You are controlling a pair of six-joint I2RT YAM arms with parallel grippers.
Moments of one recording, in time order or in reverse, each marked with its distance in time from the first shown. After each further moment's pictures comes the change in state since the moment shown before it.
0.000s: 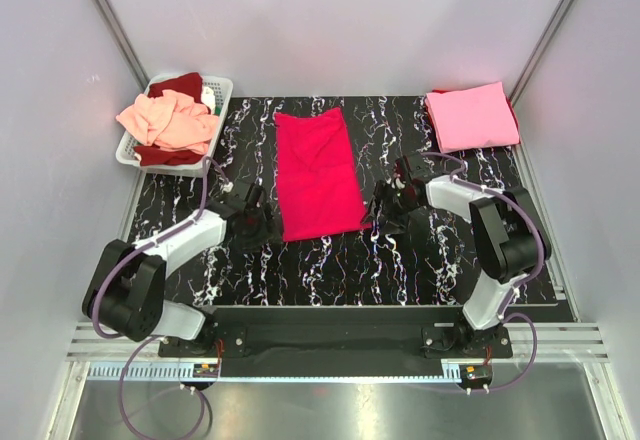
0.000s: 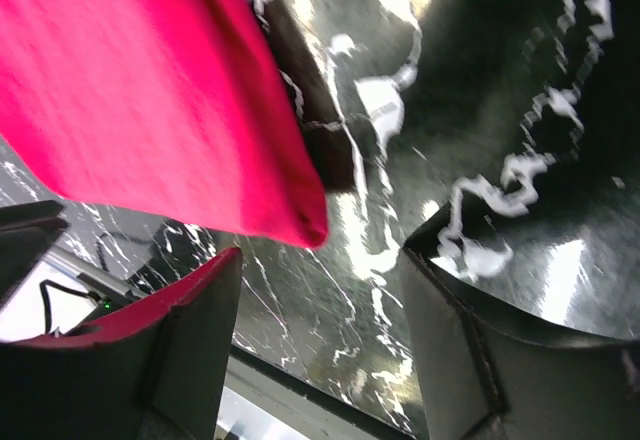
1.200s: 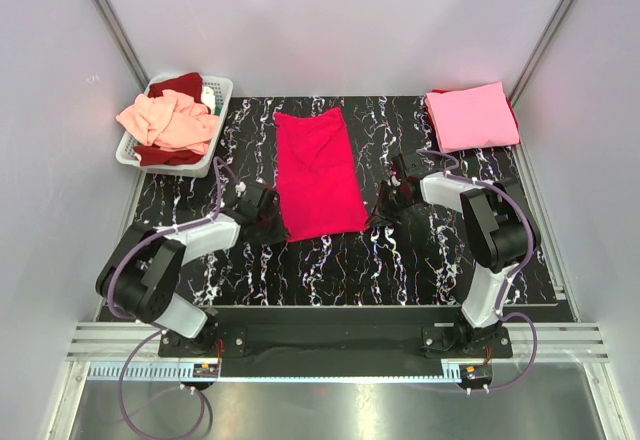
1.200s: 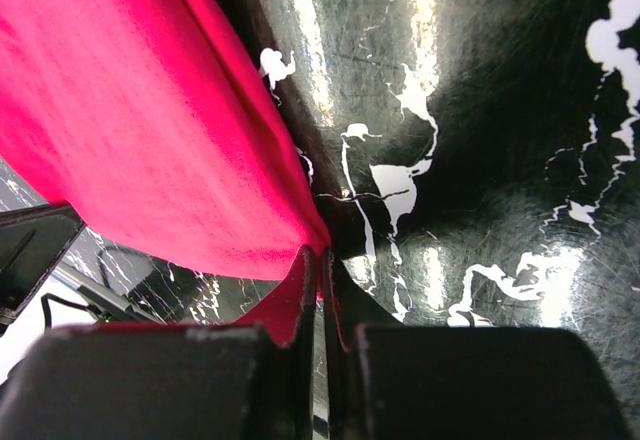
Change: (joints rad) left arm -0.076 0.113 -0.076 0.362 -0.002 -0.164; right arm 0.002 0.097 0.057 0.053 -0.010 -0.005
